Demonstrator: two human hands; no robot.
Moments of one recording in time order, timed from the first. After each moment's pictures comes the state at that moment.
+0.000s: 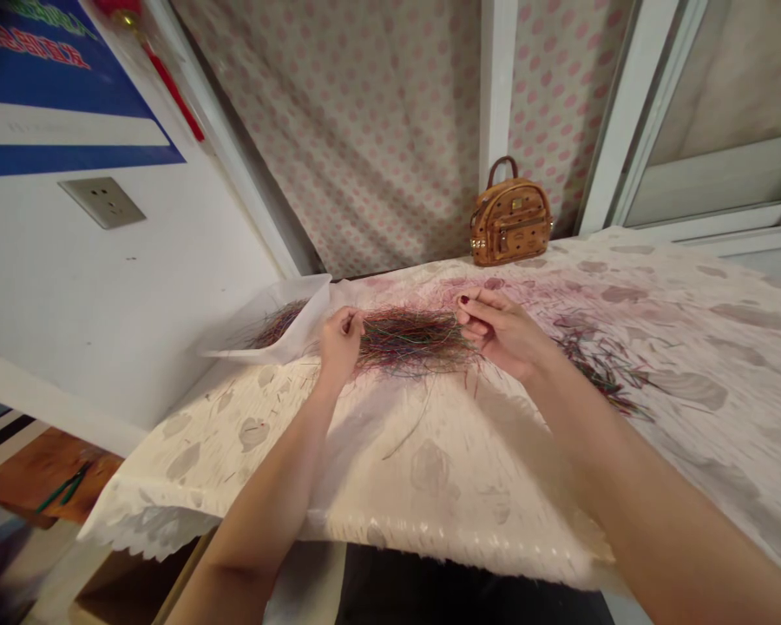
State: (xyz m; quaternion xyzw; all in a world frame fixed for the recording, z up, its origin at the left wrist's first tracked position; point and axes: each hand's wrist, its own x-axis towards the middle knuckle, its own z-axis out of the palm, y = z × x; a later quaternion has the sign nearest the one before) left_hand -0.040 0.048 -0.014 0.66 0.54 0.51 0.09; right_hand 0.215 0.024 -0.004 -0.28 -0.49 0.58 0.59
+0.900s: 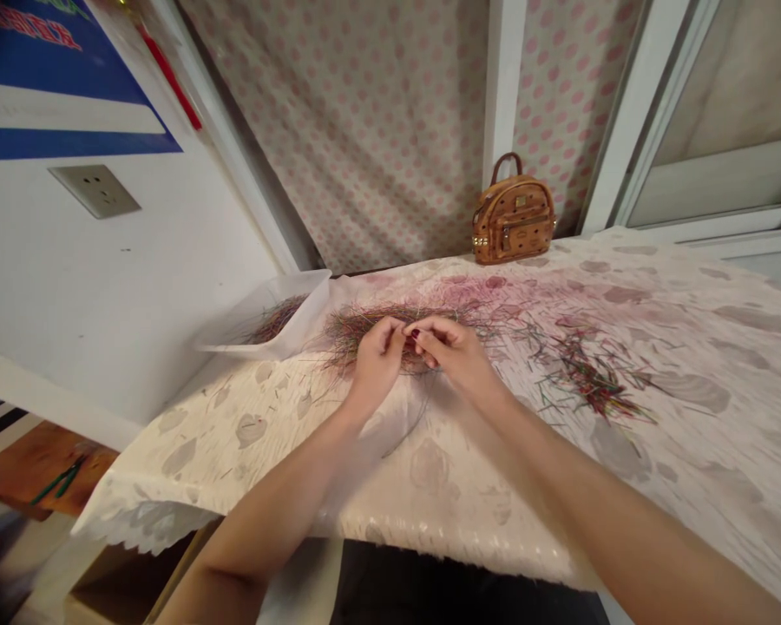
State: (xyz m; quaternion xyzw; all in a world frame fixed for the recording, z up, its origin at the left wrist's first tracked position) left_hand 0.021 0.003 -0.016 0.68 0.45 0.51 0.29; right_hand 0.159 0.005 -0.027 -0.32 -0.59 0.47 0.58
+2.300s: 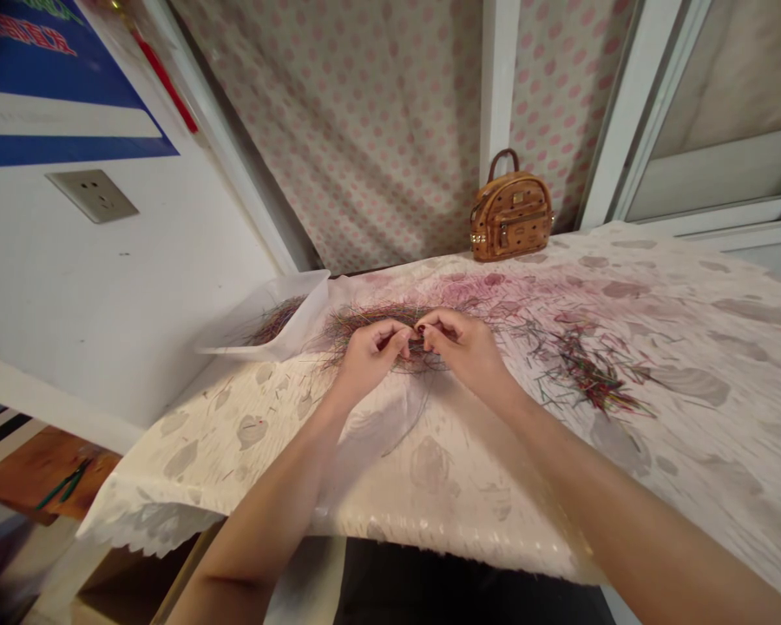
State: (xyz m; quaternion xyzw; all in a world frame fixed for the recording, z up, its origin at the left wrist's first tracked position) left_hand 0.001 0.005 -0.003 0.75 0.40 0.43 0.31; right_hand 0.174 0.002 -0.018 -0.40 -0.67 0.31 0.54
